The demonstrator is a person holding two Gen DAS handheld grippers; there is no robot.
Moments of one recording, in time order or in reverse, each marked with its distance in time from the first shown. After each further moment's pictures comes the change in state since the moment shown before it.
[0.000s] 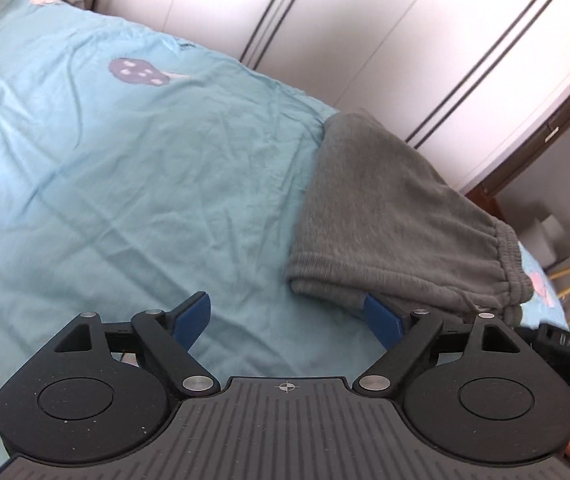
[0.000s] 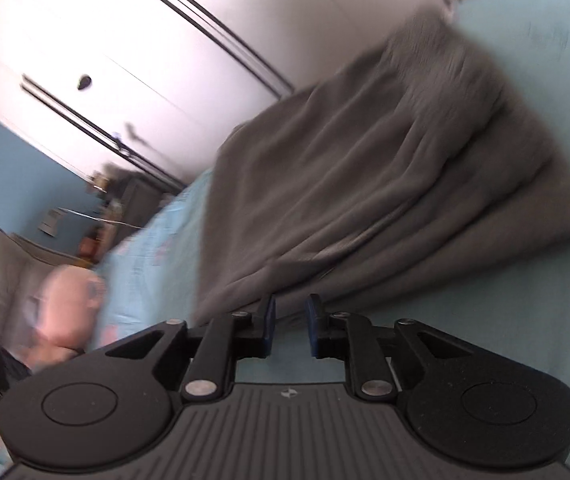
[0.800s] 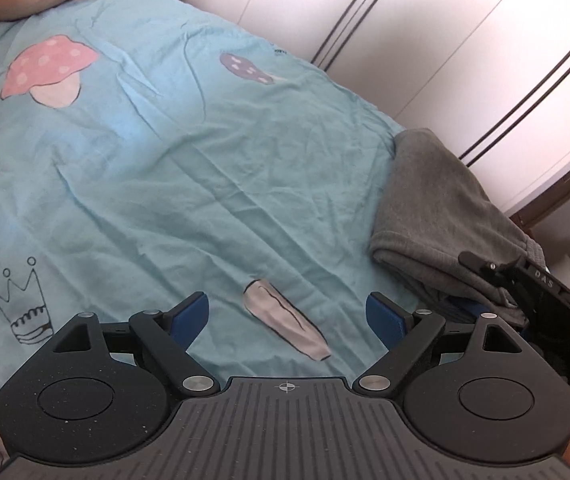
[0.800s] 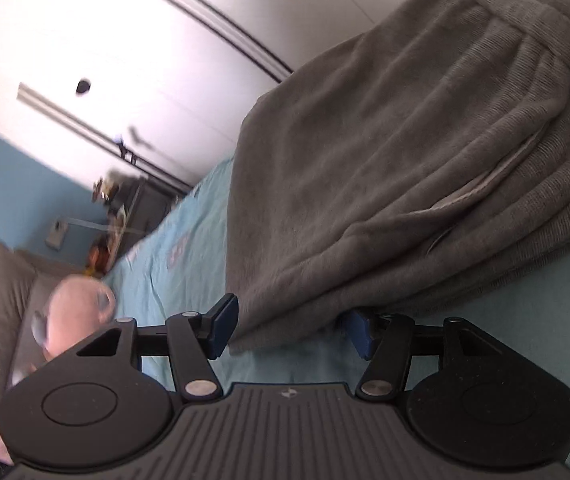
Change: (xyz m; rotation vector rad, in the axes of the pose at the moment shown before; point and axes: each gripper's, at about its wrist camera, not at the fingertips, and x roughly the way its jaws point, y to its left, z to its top) left arm -0.065 0.045 -0.026 -0.120 -0.005 0.113; right arm 0.063 0.029 -0.018 0.045 -0.024 -0.011
